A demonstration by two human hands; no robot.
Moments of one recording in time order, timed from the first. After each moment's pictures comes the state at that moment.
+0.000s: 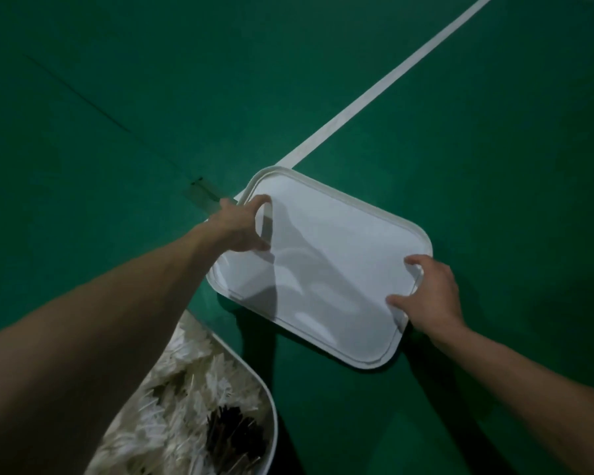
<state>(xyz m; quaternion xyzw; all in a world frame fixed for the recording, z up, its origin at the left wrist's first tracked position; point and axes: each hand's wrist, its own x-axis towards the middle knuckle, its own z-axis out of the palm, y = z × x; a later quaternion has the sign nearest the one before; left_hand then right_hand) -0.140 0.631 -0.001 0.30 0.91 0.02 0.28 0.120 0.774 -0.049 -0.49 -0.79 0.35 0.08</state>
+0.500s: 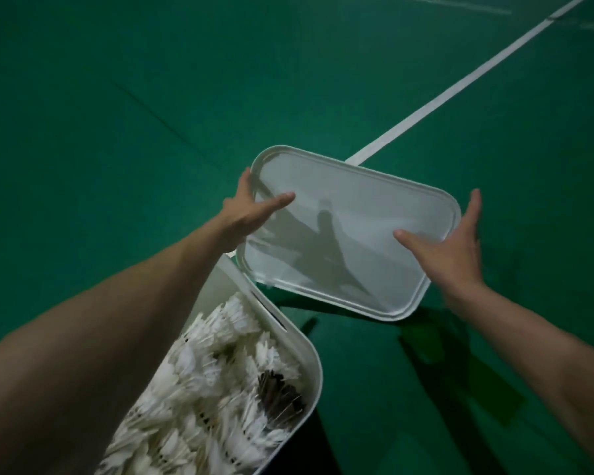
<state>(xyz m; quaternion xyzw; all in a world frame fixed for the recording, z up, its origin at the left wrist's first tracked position) -0.145 0.561 0.040 0.13 0.84 0.44 0.28 0.078 0.753 0.025 -0.46 -0.74 0.44 0.24</state>
